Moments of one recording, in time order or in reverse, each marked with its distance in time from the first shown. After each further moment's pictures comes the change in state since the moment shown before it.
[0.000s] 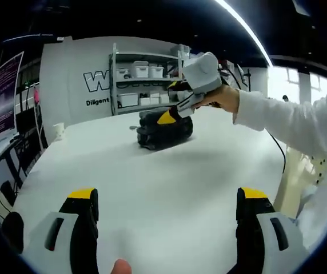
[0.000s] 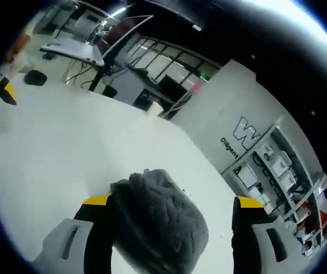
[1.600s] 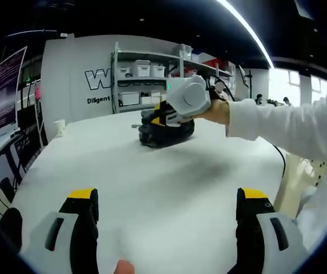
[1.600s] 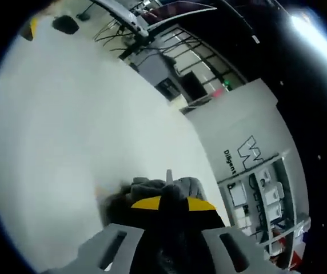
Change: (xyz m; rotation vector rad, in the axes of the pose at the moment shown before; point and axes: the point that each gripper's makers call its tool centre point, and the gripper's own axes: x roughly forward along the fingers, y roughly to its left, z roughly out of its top) left arm -0.005 0.005 -0.006 -0.017 0.000 0.004; right arm 0.024 0.052 -0.003 -0.302 0.039 0.024
